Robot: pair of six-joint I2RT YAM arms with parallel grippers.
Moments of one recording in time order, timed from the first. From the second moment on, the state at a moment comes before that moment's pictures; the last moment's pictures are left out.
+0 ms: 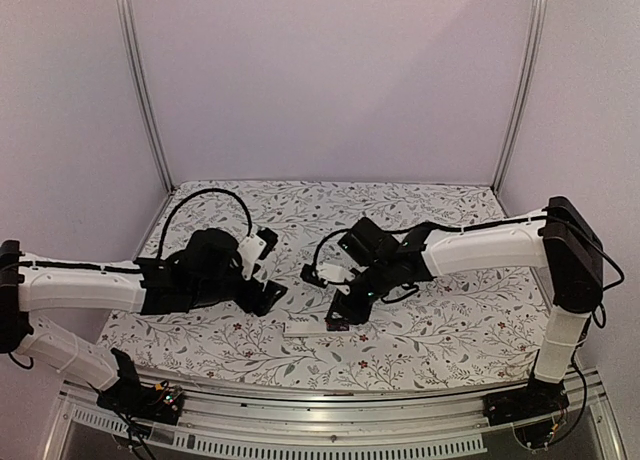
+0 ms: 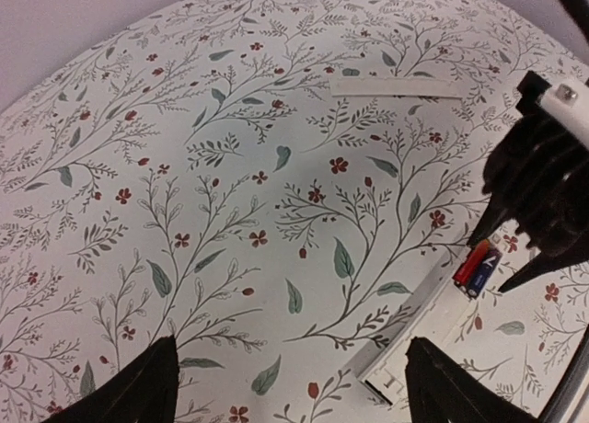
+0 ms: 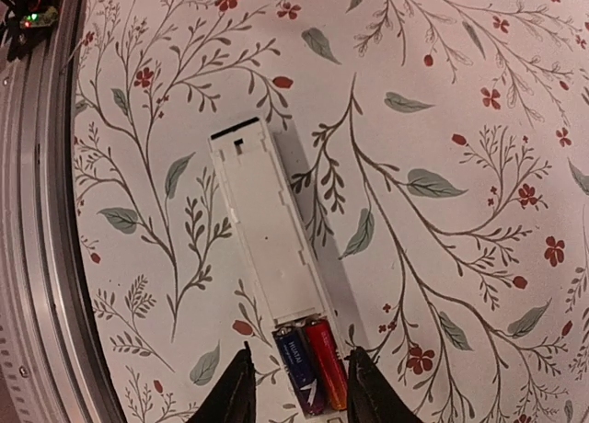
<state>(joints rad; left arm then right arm) -0.90 1.27 0.66 -0.03 -0.19 -0.08 0.98 1.88 1.25 -0.42 -0.28 -0.23</state>
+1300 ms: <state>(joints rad) -0.93 1.52 0.54 0.17 -0.19 -0.28 1.15 1.90 1.20 -0.32 0.14 0.51</state>
